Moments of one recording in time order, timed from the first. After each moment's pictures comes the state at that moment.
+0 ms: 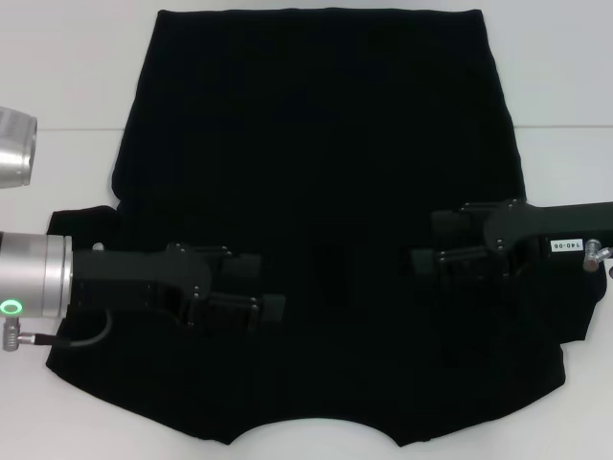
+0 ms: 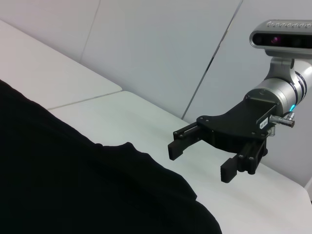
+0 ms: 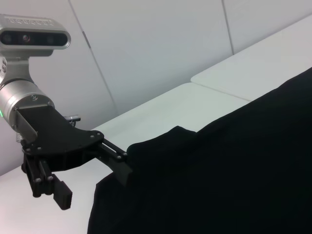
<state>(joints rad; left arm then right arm) -0.60 -2.08 0.62 0.75 2.15 1.72 -1.63 0.67 2.00 -0.79 -0.67 -2.03 -1.53 1.65</state>
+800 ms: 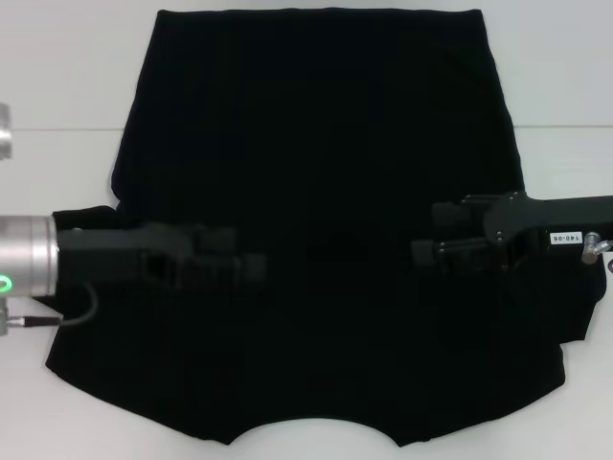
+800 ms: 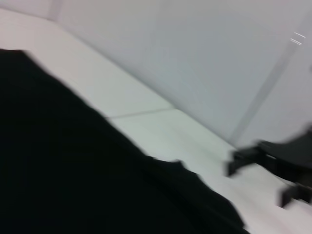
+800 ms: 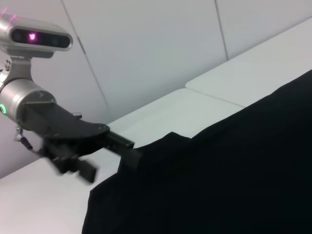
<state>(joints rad) -0.60 -2.08 0.56 0.77 2.15 1.65 -1.75 0.67 2.00 -0.78 -0.67 -2.03 -1.52 1.65</state>
